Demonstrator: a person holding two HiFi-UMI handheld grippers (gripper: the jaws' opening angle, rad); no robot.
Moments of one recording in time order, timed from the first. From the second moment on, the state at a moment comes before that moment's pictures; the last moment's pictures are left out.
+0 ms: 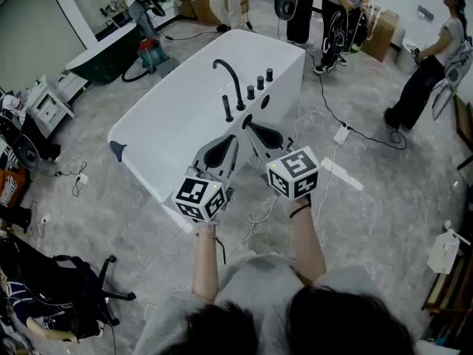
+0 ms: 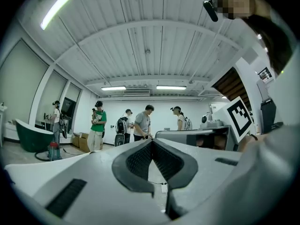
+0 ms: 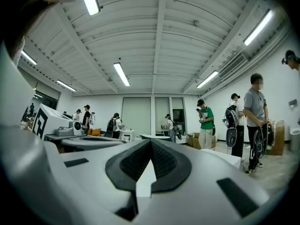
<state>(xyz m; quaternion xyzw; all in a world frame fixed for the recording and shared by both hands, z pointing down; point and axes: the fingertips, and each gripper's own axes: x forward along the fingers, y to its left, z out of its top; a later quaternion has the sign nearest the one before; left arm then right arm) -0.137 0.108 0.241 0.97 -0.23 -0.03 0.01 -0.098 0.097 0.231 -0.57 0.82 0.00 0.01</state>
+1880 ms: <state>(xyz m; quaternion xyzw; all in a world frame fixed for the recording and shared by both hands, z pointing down) -0.008 -0.093 0.273 0.92 -0.38 -0.04 0.05 0.051 -0.110 0.260 -0.46 0.89 -0.06 0.00</state>
